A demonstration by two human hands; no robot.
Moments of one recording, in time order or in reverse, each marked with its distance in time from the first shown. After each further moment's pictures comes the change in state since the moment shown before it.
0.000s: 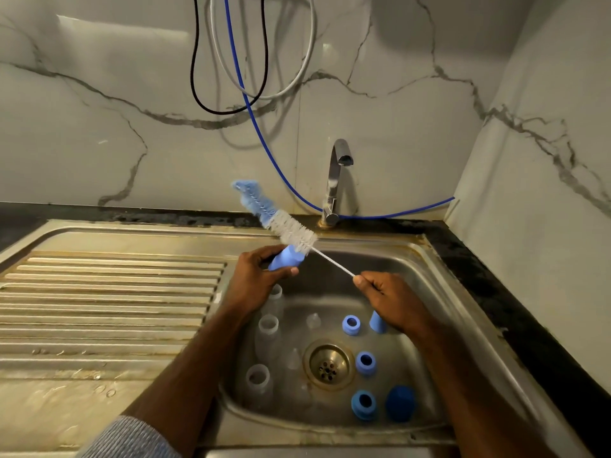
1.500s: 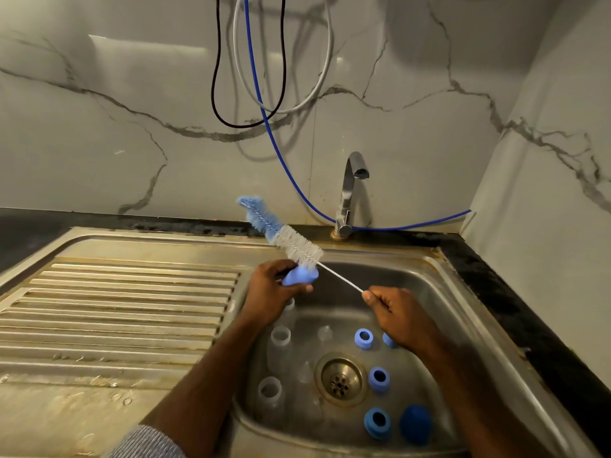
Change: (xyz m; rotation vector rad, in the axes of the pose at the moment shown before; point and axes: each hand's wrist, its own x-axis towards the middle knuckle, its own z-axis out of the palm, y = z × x) left_hand 0.005 -0.015 0.002 0.080 0.003 0.011; right_hand 0.000 -0.007 0.009 -0.060 0.007 -0.025
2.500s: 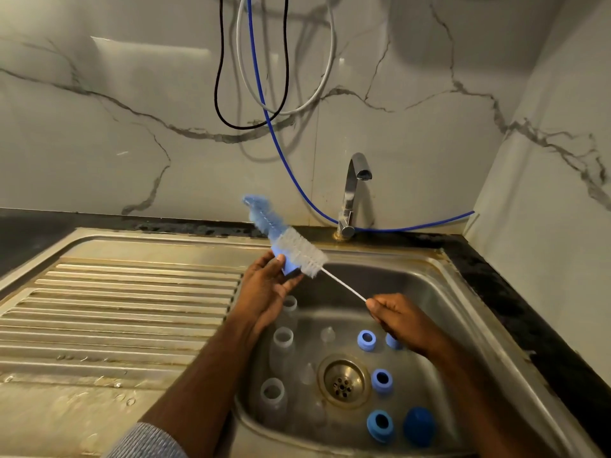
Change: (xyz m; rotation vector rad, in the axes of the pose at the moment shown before) left_hand 0.004 0.016 -0.003 -1.164 0.177 -0.463; right_hand -0.004 -0.004 -0.005 0.338 -0.185 0.120
